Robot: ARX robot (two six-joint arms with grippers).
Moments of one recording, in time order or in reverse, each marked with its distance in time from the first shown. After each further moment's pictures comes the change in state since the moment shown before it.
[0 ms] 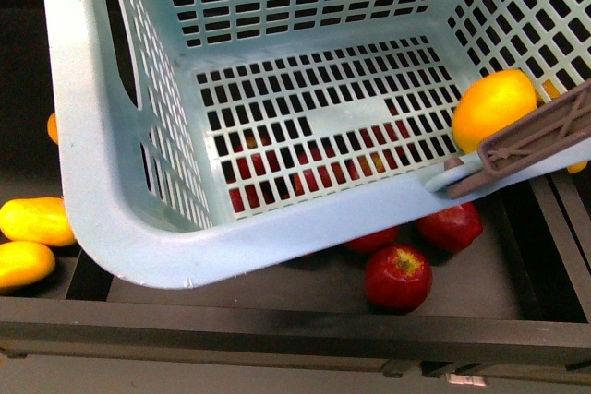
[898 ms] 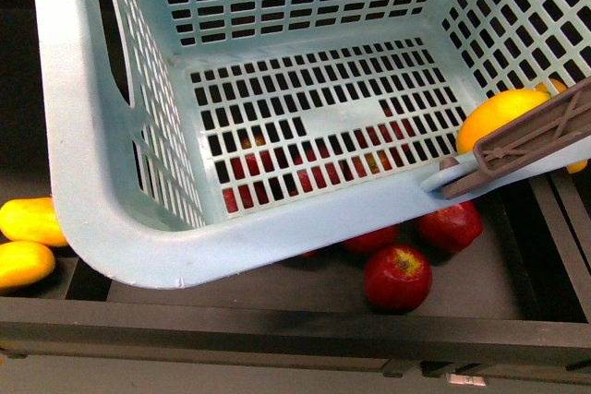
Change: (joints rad) left arm 0.000 0.000 0.000 0.000 -0.005 0.003; right arm 0.000 -0.417 -0.334 -0.090 0.002 -0.069
